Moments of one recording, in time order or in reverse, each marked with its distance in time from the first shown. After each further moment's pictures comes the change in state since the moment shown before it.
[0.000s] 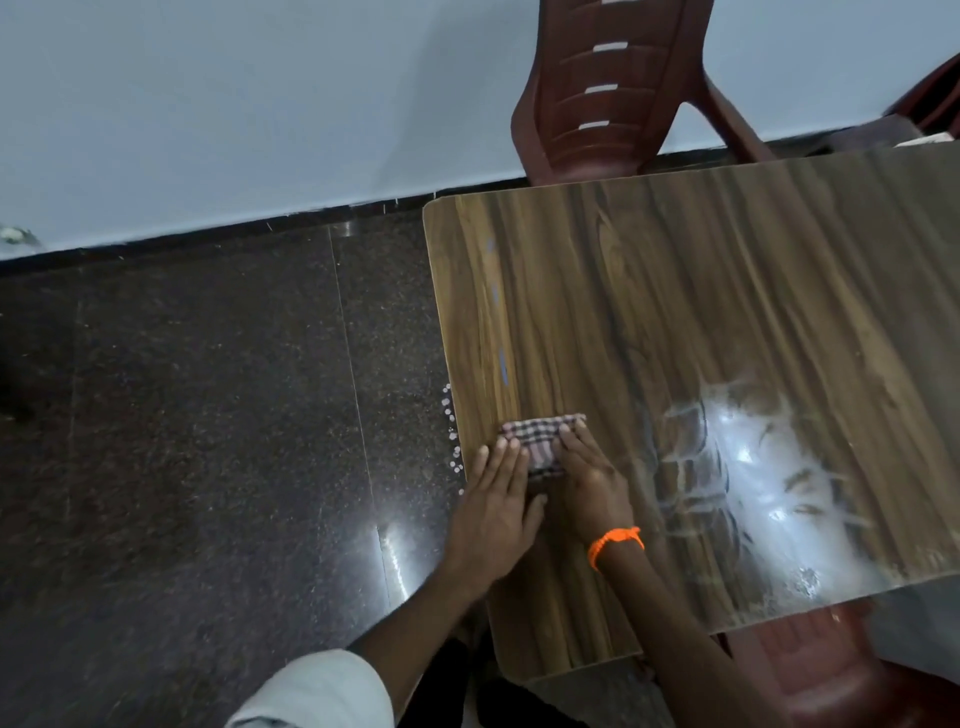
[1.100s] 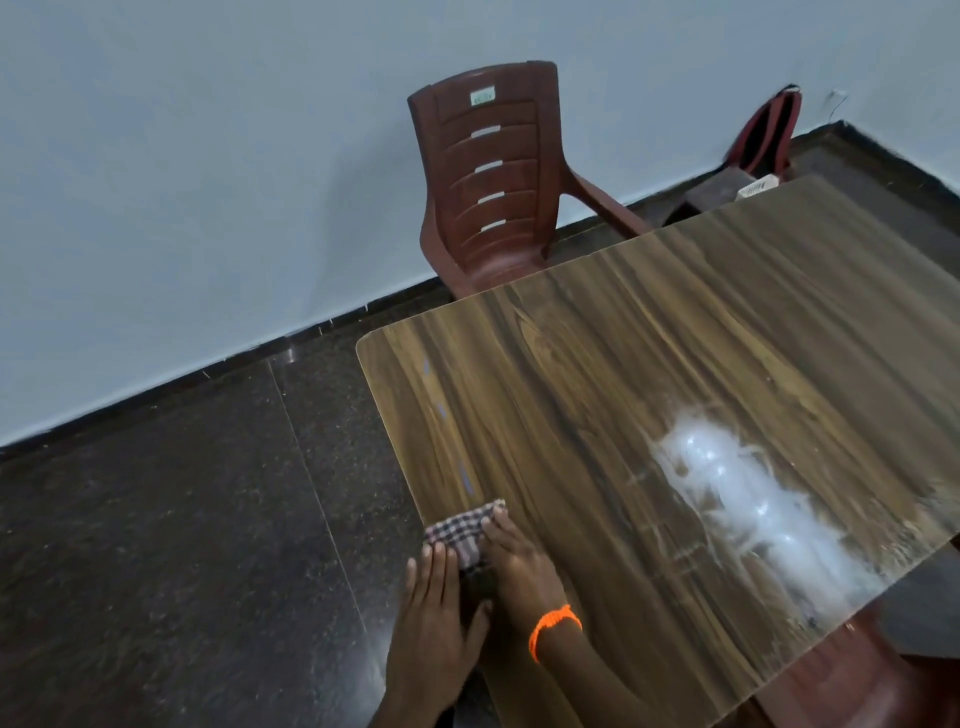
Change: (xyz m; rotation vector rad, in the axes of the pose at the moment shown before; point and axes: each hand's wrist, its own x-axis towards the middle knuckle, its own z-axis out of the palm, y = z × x) left_hand 0.011 -0.068 -0.032 0.065 -0.095 0.001; right_hand 0.043 -0.056 0.028 0.010 -0.001 0.005
